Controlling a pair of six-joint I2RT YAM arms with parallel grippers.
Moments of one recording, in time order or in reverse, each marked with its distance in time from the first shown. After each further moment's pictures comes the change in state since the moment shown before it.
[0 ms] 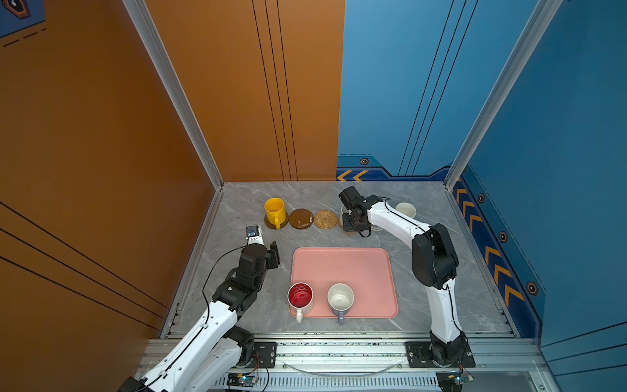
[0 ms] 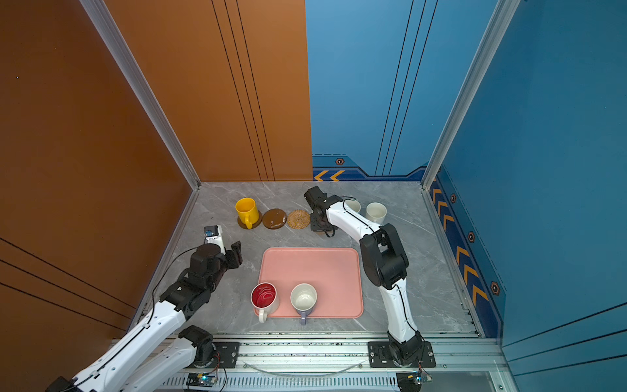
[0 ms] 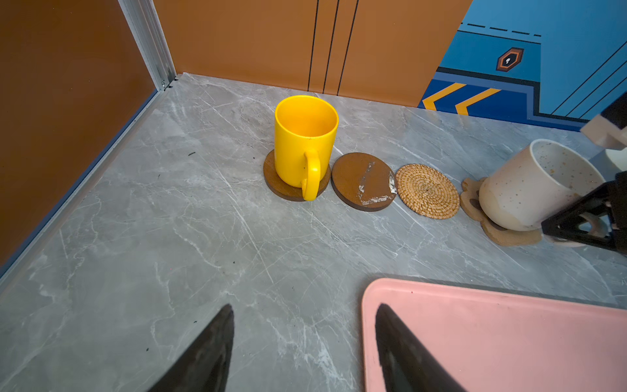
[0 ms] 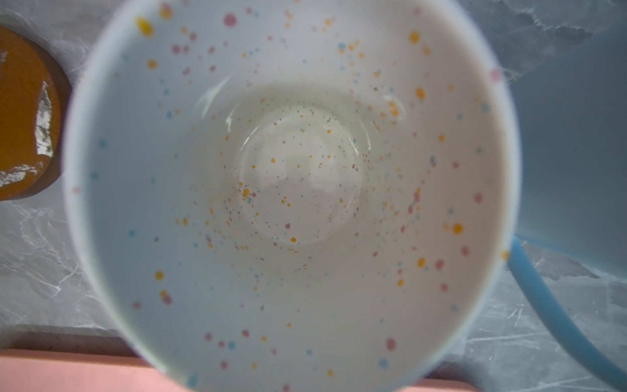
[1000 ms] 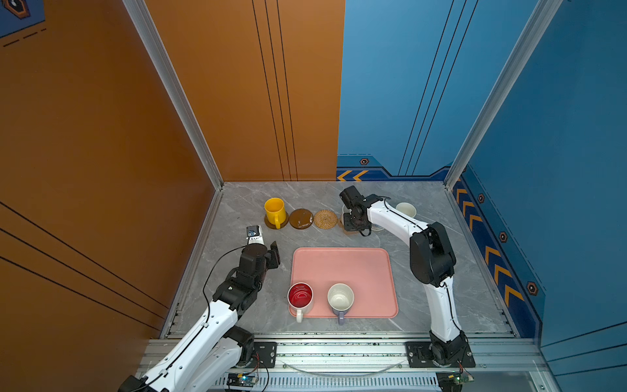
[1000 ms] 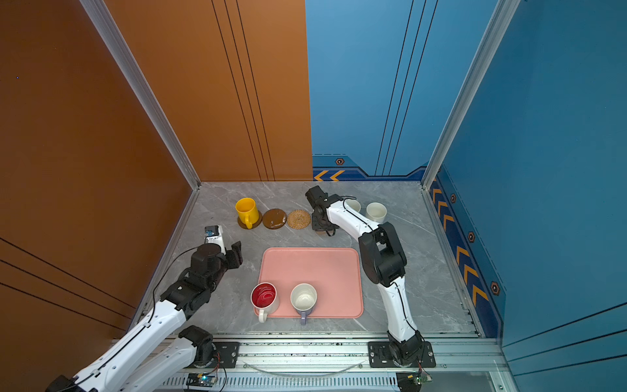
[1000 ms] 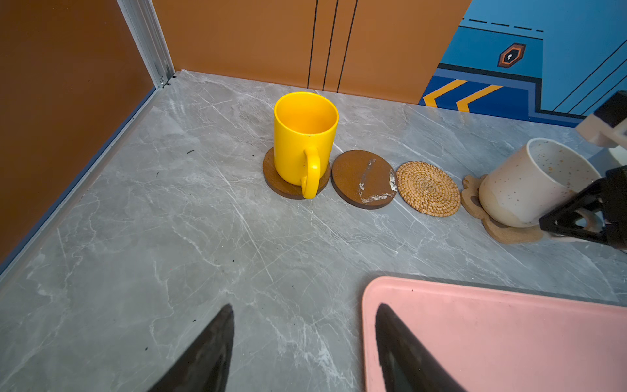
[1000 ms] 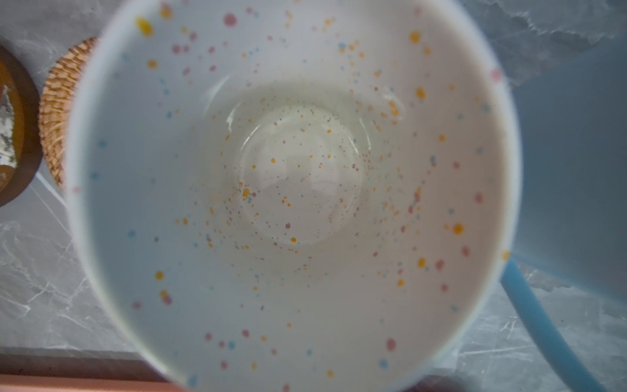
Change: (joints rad) left arm 0.002 0.003 0.000 0.000 0.006 0.000; right arm -0.016 0.034 0.029 -0.010 0.009 -0.014
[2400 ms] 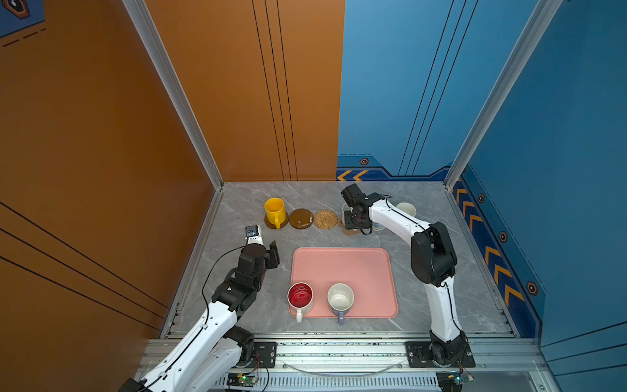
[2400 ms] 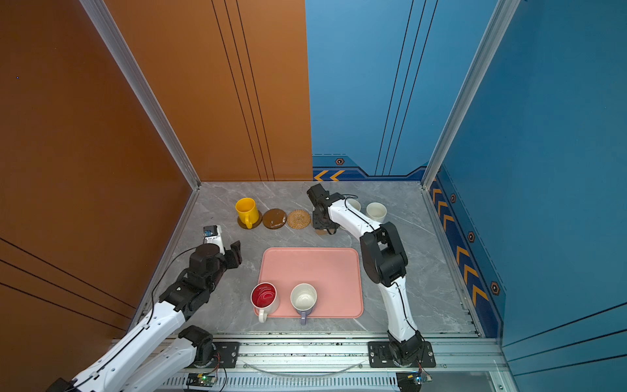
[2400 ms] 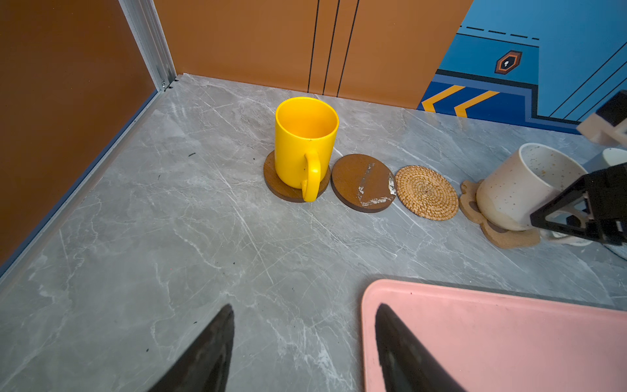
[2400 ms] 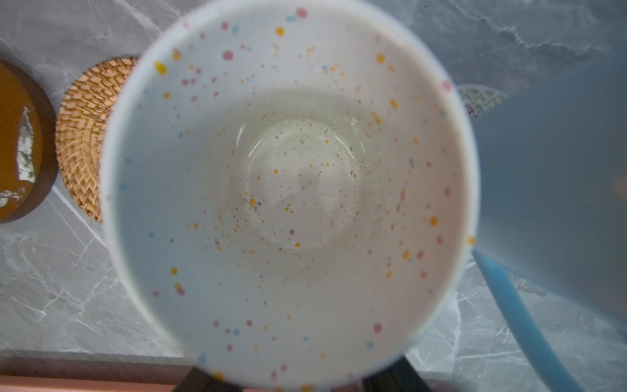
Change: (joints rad) left arm 0.005 -0.017 0.000 -0.001 0.001 0.000; right arm -0.010 -0.023 -0.007 0.004 -0.009 0.003
